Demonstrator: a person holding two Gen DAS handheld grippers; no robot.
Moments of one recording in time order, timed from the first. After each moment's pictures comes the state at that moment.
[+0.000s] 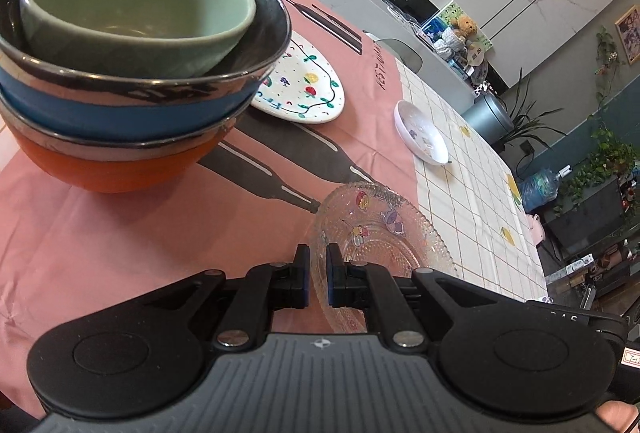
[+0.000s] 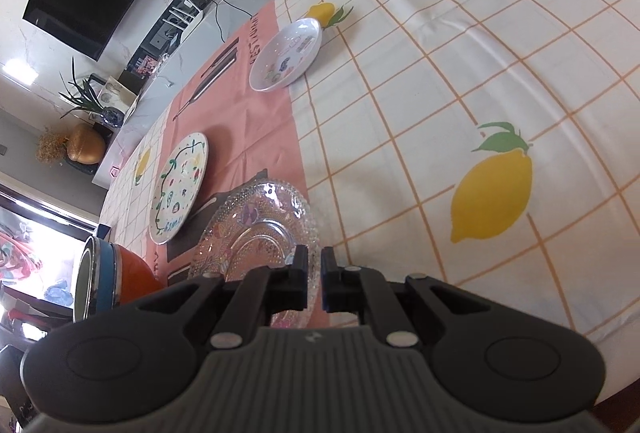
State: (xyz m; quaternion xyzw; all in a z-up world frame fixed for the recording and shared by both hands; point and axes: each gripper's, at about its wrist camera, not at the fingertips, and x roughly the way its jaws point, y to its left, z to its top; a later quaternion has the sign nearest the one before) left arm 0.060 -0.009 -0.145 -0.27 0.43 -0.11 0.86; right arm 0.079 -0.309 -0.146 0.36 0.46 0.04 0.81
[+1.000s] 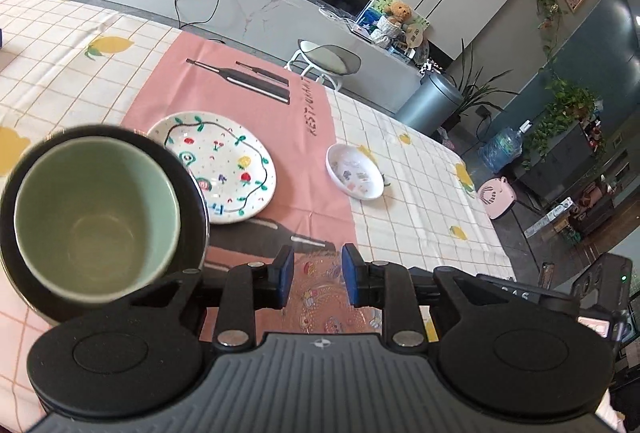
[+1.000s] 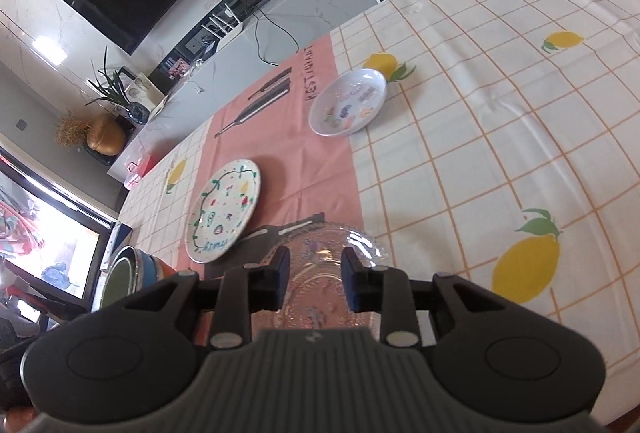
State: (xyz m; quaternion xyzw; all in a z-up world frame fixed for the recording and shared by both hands) left arm 0.089 0.014 -0.047 -0.19 0.41 -0.20 0.87; right arm 0.099 -0.290 -0.095 0.32 0.42 0.08 0.85
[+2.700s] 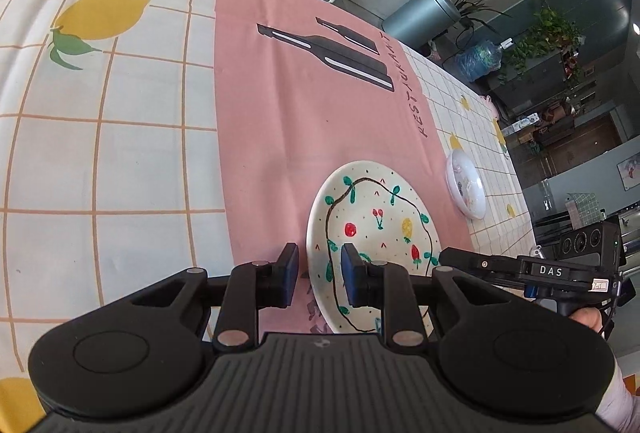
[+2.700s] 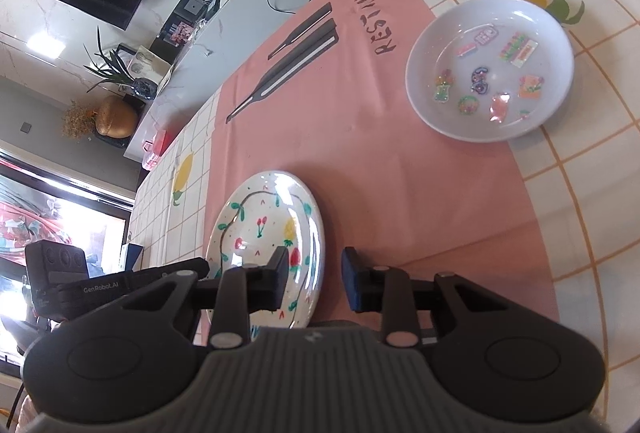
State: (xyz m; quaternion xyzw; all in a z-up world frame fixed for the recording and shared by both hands) left arm 0.300 0.134 -0.145 -0.18 0.55 -0.31 0.75; right arm 0.253 -0.212 -0.159 0.37 0.49 0.12 0.78
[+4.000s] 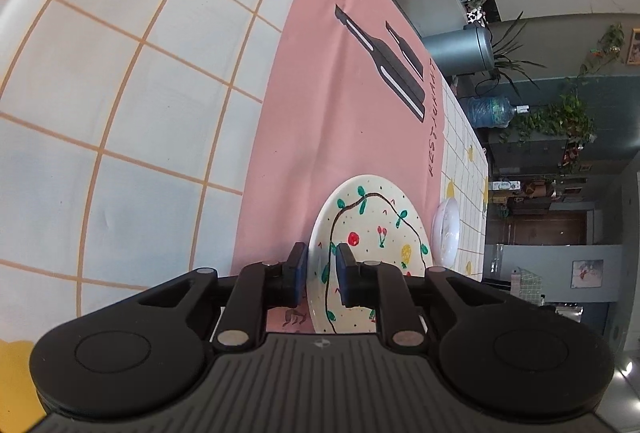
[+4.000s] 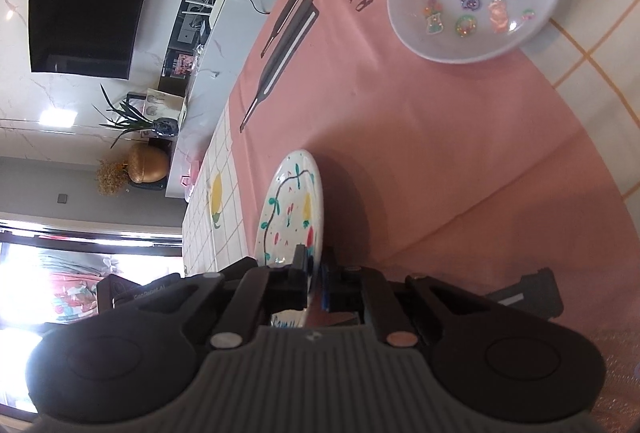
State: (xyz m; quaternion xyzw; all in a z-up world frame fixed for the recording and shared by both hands) left arm 0.322 0.152 -0.179 -0.35 0.61 -0.25 0.66; right arm 0.253 -0.212 -0.181 0.52 0.48 0.11 0.70
